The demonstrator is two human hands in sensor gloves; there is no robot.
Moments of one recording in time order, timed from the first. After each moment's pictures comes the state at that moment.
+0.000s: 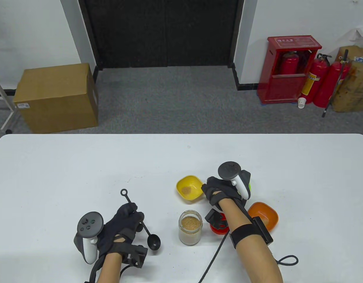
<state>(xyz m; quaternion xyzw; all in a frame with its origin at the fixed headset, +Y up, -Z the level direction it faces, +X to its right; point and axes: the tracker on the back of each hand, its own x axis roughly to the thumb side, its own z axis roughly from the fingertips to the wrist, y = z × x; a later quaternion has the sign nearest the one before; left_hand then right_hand) -0.236 -0.730 -0.310 -0.02 0.10 0.58 0.81 0.130 -0.722 -0.449 -0.03 0.16 0.91 0.38</state>
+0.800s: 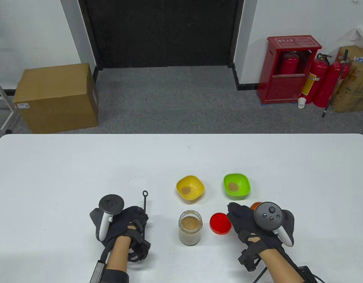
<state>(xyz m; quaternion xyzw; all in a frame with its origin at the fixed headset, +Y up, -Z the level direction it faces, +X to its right) -0.221 -0.747 -0.356 -0.14 0.15 0.39 0.90 0.196 -0.701 -0.321 0.10 0.00 0.93 0.36</state>
